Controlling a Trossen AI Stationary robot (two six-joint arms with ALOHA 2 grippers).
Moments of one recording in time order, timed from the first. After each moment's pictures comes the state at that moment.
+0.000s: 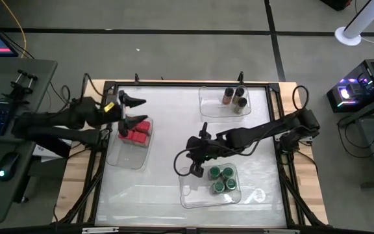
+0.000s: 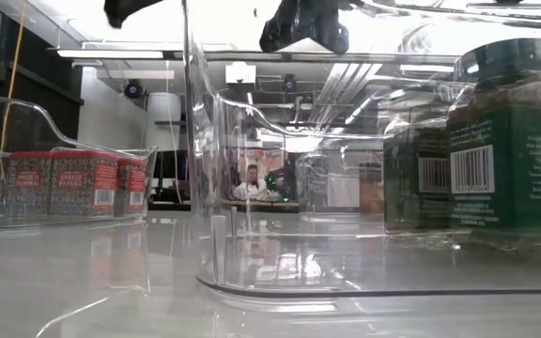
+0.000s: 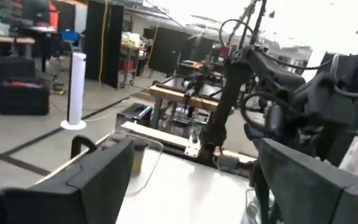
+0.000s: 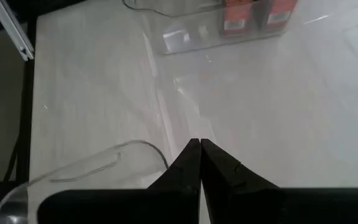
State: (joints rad) left arm 0.03 0.63 0.66 0.01 -0.18 -0.19; right arm 0.26 1.76 1.49 -0.56 0.19 0.47
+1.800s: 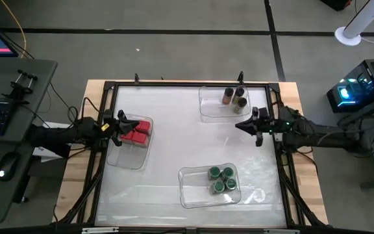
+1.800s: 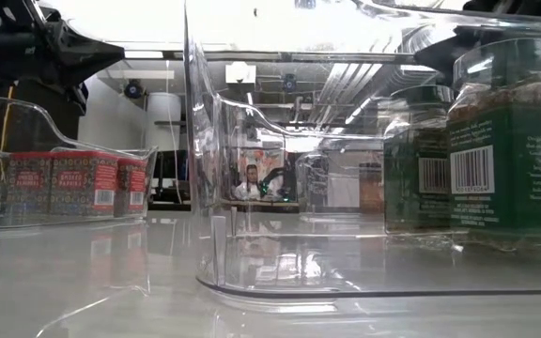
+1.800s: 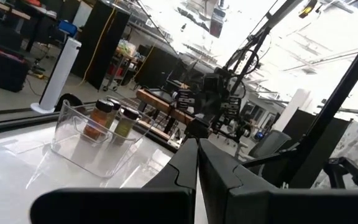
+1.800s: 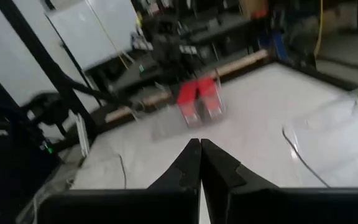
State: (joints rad) left arm -0.01 0.00 0.03 0.15 -0.25 -0.44; right arm -0.20 0.44 0.30 0.04 -0.17 0.35
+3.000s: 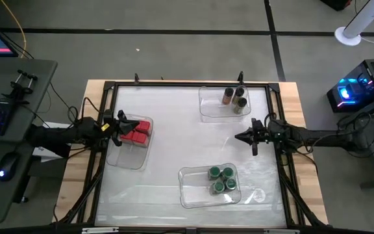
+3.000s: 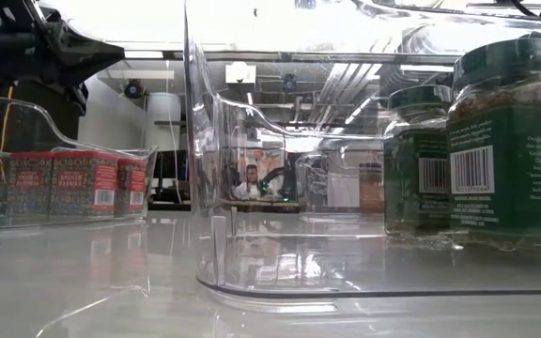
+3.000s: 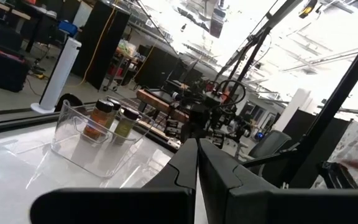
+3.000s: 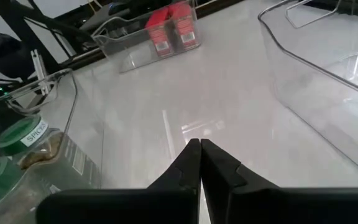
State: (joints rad) left arm -0.01 0.00 0.03 0.15 -0.25 -0.44; right arm -0.13 0.33 0.01 0.02 -0.07 0.31
